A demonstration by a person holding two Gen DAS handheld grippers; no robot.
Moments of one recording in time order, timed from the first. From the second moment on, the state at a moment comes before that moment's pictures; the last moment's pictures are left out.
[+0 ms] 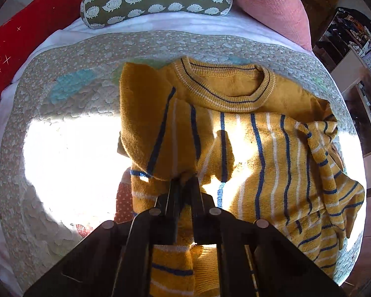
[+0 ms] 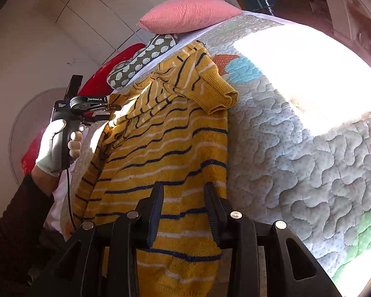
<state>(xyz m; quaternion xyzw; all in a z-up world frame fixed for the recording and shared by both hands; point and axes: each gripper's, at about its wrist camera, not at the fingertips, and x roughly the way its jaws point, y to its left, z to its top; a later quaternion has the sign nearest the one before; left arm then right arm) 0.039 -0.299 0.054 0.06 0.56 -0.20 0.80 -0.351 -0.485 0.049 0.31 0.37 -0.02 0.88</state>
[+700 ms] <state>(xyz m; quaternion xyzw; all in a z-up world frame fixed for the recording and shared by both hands) 0.066 -0.183 0.032 -0.01 0.55 -0.15 0.82 -0.187 -0.395 0.096 -0.04 0.40 0.05 0.92</state>
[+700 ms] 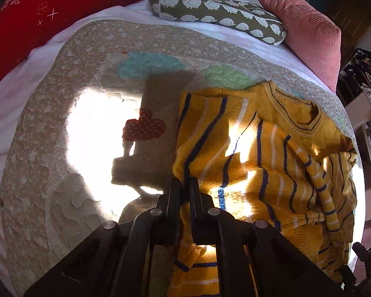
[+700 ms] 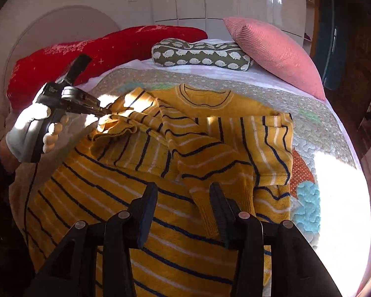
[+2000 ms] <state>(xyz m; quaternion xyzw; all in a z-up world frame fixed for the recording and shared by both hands) -0.138 -0.046 0.103 -0.13 0.44 -0.18 0.87 -0.079 -0.347 0.039 0.23 0.47 0.09 0.85</state>
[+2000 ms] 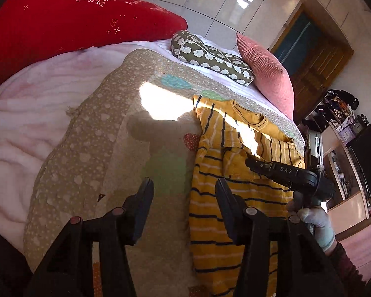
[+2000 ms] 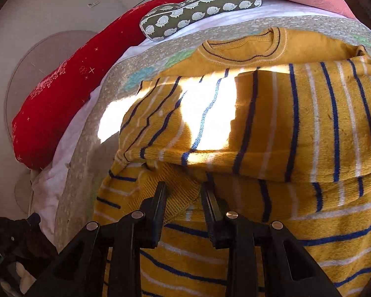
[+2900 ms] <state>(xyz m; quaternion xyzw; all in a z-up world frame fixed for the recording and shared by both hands) -0.183 -0.043 0.073 -0.12 0.47 -0.19 0.86 -0.139 -0.408 0.067 0.20 0.43 0.01 0.88</state>
